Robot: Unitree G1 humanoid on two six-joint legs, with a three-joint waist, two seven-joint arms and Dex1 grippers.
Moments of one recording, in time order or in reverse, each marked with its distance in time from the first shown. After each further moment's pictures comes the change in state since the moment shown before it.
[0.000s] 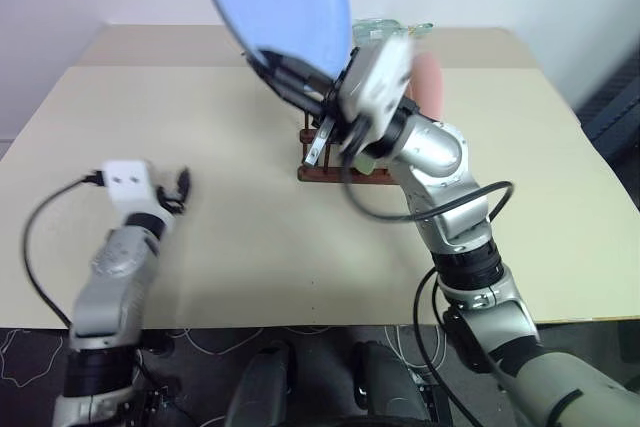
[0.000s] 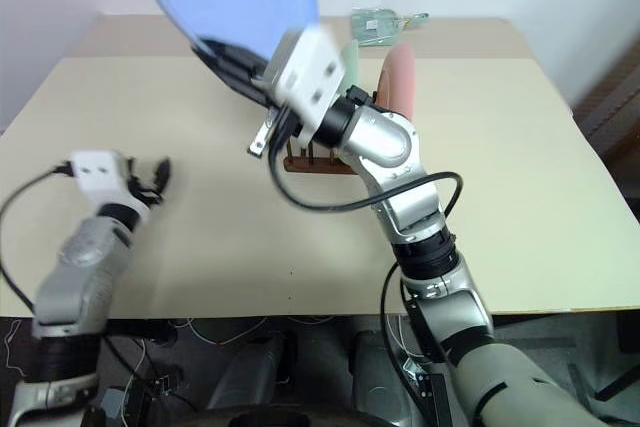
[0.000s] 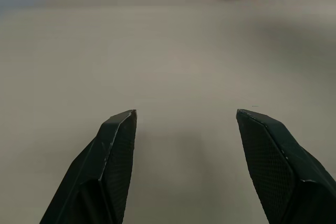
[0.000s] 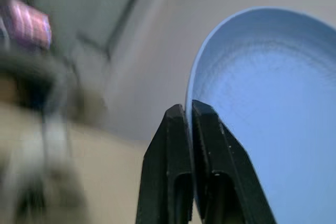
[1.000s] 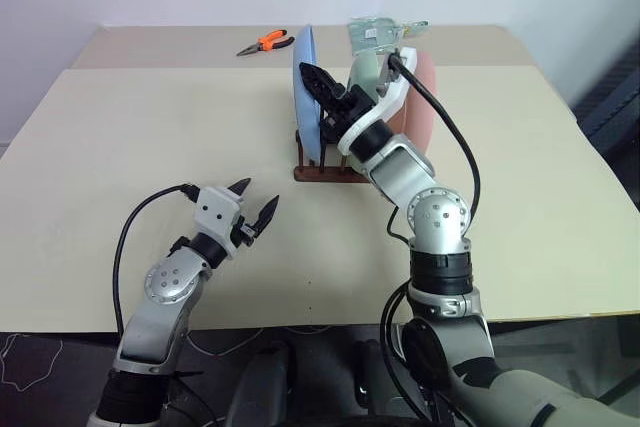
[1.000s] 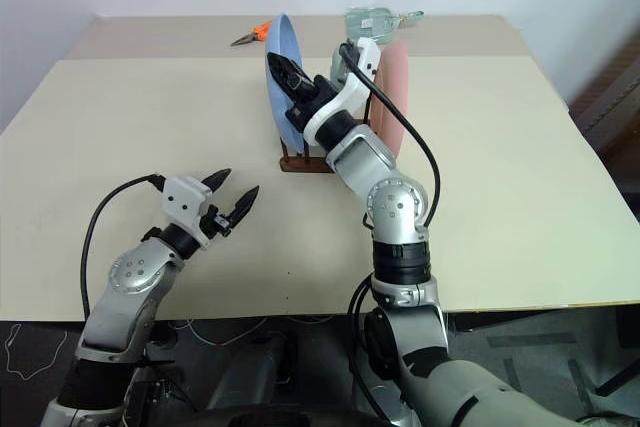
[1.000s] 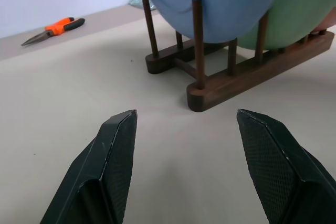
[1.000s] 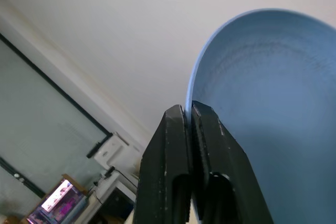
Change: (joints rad) left arm 0.048 -0.065 -0.146 -0.088 0.140 -0.171 -0.315; right arm 0.021 0.185 -0.252 0.248 0.430 0.385 -0.500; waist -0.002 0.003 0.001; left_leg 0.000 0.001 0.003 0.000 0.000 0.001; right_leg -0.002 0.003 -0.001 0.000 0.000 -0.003
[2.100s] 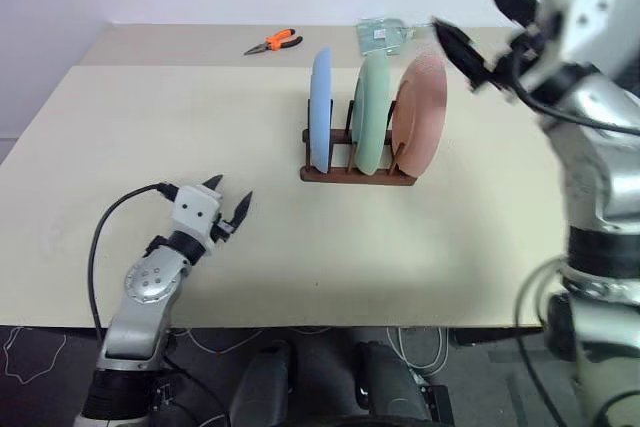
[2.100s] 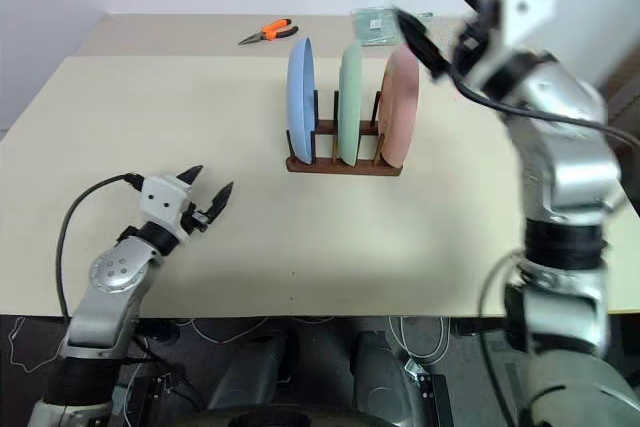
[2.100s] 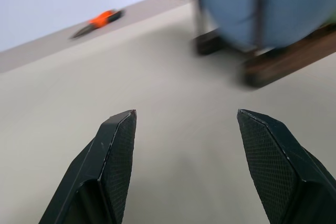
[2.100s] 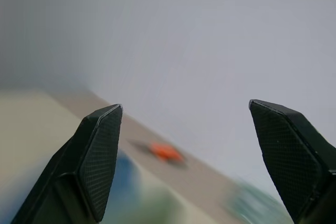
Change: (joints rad) left arm 0.001 0.054 0.110 0.096 0.076 -0.061 0.022; right arm 0.090 -0.791 -0.089 -0.075 -0.520 -0.295 0.490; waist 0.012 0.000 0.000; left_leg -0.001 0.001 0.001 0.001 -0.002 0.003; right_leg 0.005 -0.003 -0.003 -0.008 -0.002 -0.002
